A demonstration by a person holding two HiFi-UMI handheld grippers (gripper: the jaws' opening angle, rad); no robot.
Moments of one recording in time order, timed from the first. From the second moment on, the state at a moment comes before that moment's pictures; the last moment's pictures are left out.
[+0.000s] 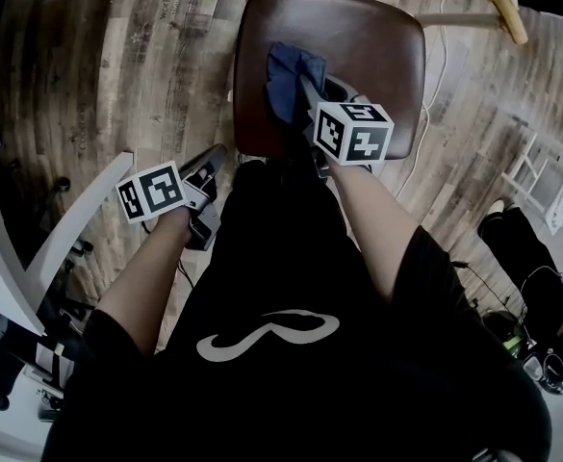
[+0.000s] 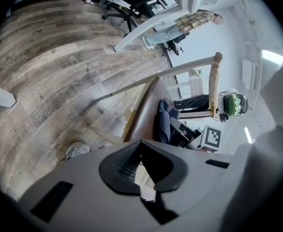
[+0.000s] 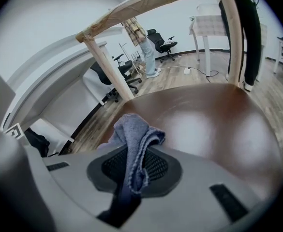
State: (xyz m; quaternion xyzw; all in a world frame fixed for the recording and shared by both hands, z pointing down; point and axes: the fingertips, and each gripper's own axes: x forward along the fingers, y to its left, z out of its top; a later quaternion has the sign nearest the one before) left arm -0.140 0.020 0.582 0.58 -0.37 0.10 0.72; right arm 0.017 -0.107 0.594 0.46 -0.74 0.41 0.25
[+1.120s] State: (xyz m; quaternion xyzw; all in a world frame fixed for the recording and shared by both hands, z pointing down) left arm -0.021 0.024 0.582 0.59 -0.35 0.11 0.72; right arm 0.187 -0.110 0.598 0.53 -0.71 0.41 0.24
